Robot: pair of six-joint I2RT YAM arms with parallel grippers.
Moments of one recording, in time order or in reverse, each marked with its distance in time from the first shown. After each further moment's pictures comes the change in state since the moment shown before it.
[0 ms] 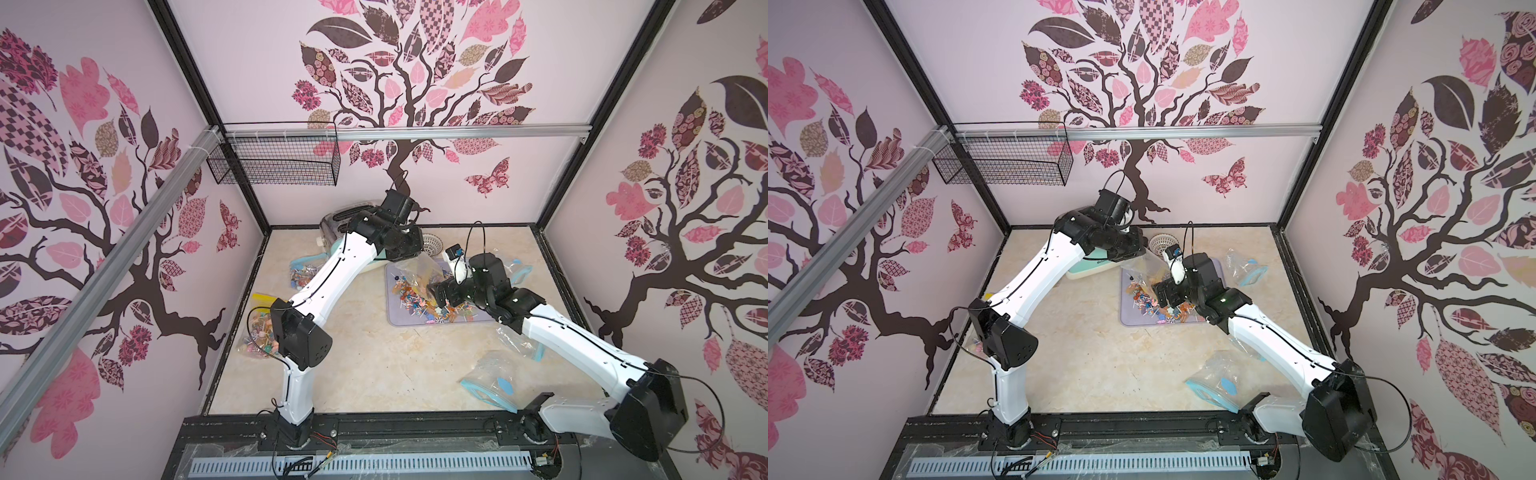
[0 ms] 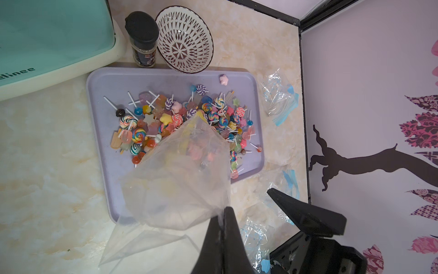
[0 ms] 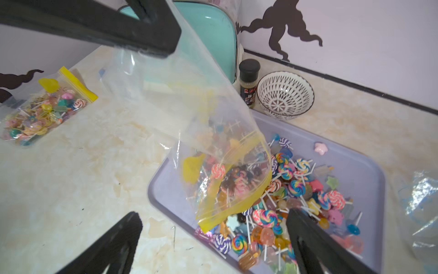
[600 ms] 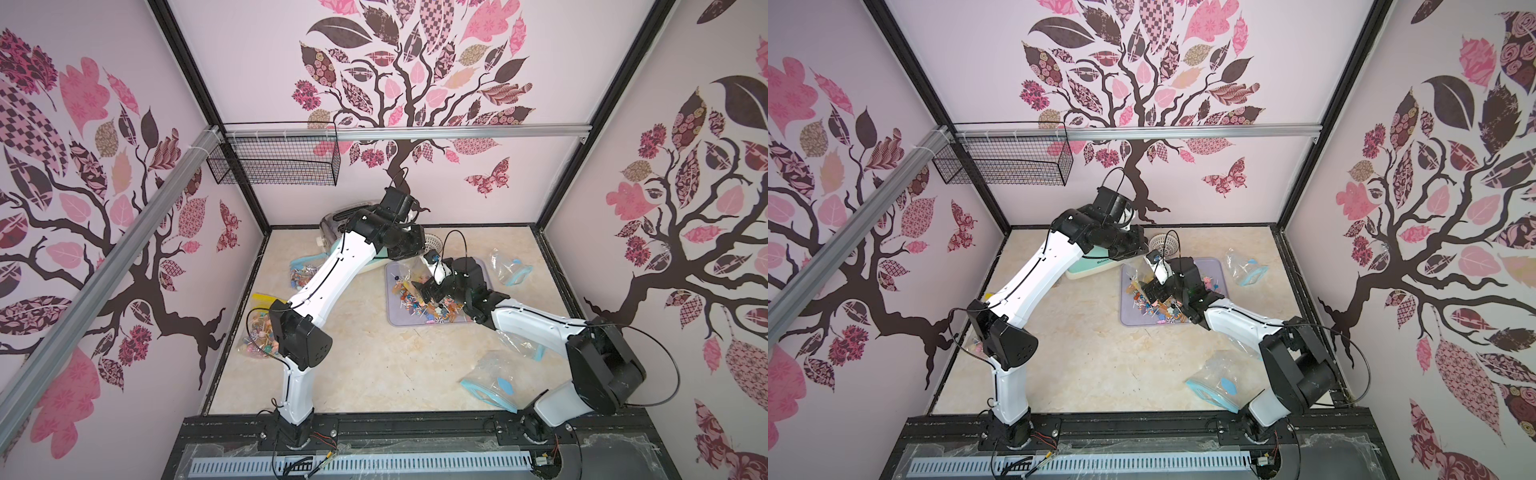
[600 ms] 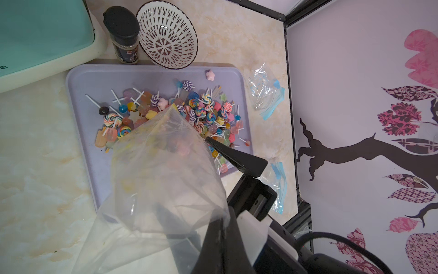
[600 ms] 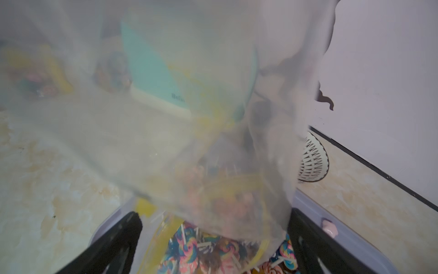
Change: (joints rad) left arm -0.003 0.000 0.032 -0.005 0.050 0.000; right arm 0.000 0.272 -0.057 0.467 -0.042 -0.211
